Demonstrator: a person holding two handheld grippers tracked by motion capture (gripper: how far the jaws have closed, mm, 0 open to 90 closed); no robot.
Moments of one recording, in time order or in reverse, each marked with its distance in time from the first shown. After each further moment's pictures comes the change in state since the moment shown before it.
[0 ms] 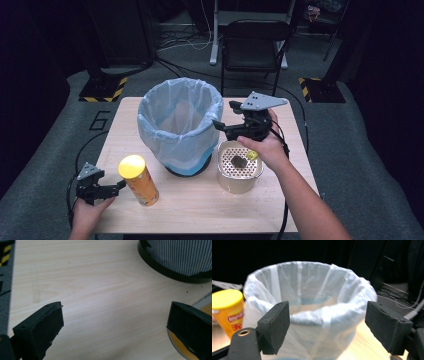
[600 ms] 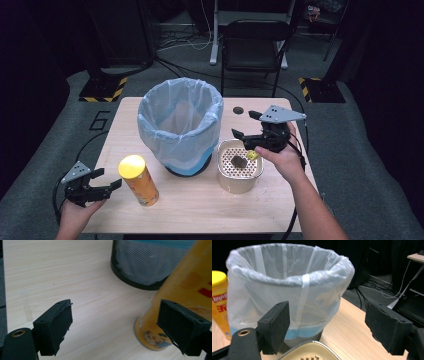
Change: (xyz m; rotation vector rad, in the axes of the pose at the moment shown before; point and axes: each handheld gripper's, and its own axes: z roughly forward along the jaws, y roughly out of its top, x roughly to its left) left arm -0.014 0.018 -0.040 -0.040 -0.131 0.105; right arm -0.012 -0.035 -0.032 0.032 -0.083 -0.001
